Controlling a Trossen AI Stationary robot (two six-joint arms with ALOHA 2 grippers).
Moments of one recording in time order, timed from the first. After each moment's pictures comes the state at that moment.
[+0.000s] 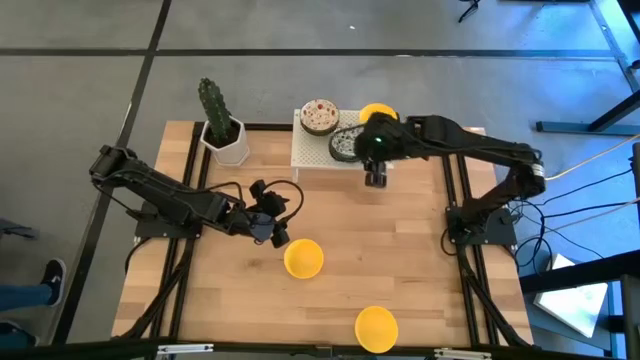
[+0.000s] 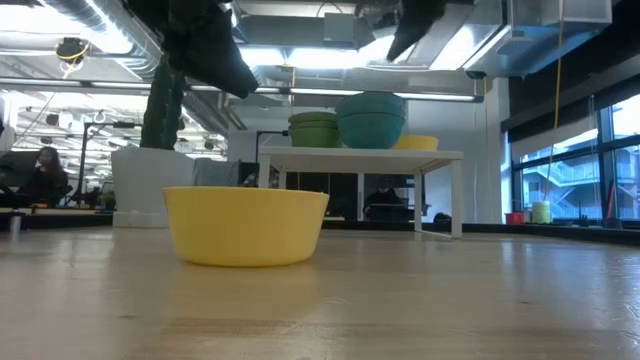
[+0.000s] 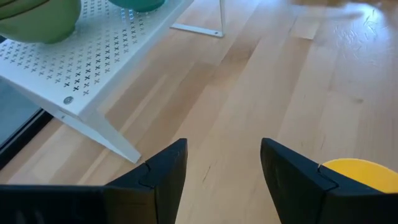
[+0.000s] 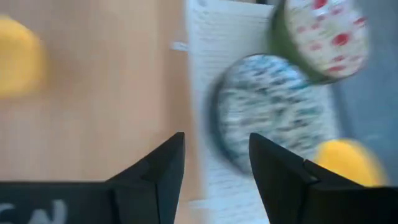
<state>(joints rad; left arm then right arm) -0.31 1.31 0.89 -0.39 -0.71 -0.48 -0.18 1.47 1.66 -1.07 0.23 -0.25</state>
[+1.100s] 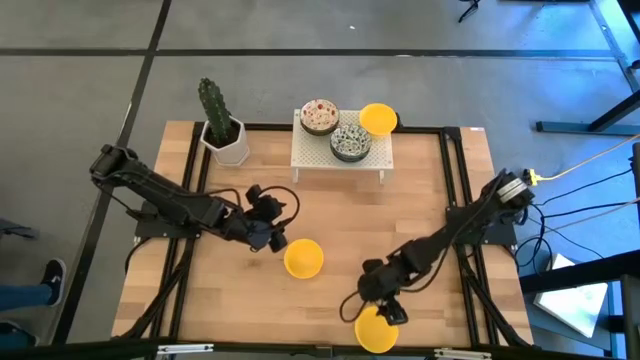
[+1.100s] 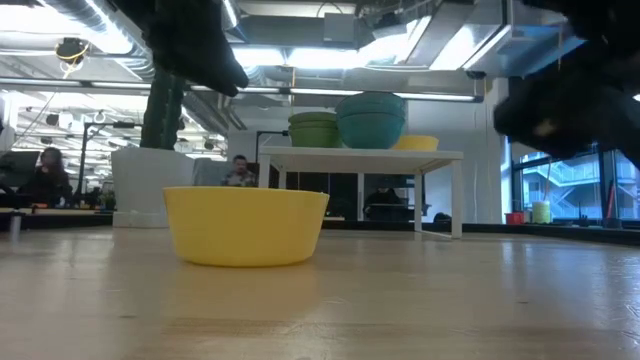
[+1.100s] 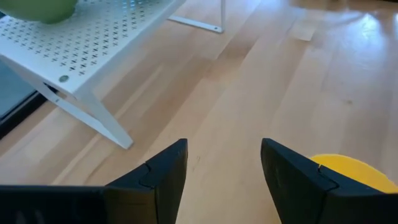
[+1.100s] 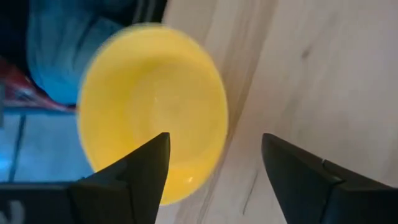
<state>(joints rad) -0.37 1.31 0.89 -0.44 -0.74 -0.61 0.57 1.68 1.06 -0.39 -0.23 0.37</state>
